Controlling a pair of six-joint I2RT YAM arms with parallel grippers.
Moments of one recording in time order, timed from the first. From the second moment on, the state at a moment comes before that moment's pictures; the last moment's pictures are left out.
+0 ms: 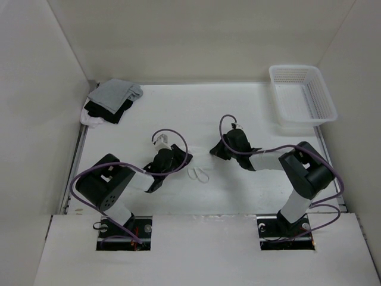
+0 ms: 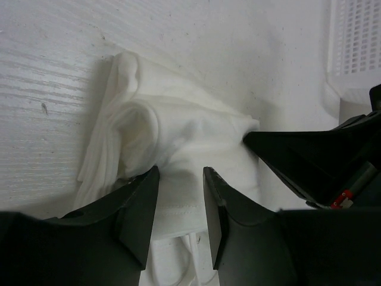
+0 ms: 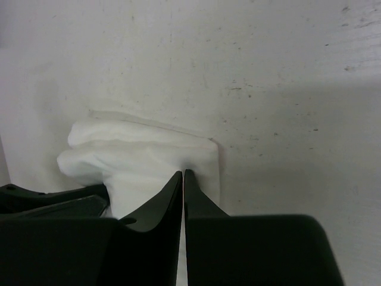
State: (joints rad) left arm -0.66 1.60 0.37 0.77 -0.15 -1.06; right arm 0.58 1.71 0.71 0.37 -0.03 0.92
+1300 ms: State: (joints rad) left arm -0.60 1.31 0.31 0.47 -0.21 -0.75; right arm 0.60 1.33 0.48 0.42 0.06 0.72
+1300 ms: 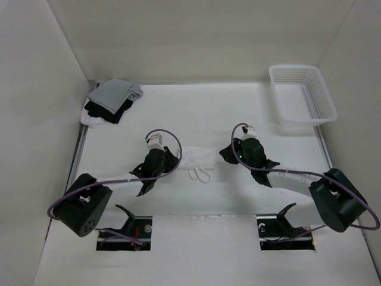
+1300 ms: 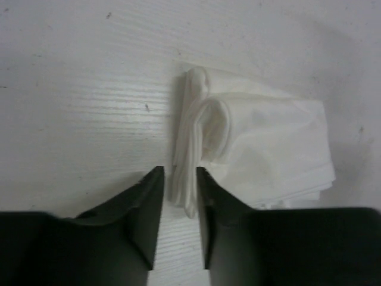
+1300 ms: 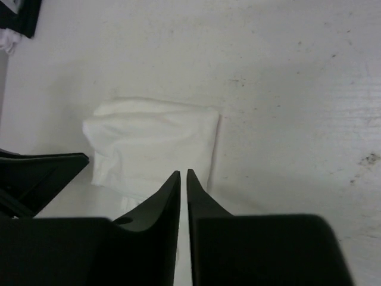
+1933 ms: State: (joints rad) left arm -0.58 1.64 0.53 0.68 -0.02 -0.79; right arm 0.66 1.52 0.52 0.46 -0.09 0.86
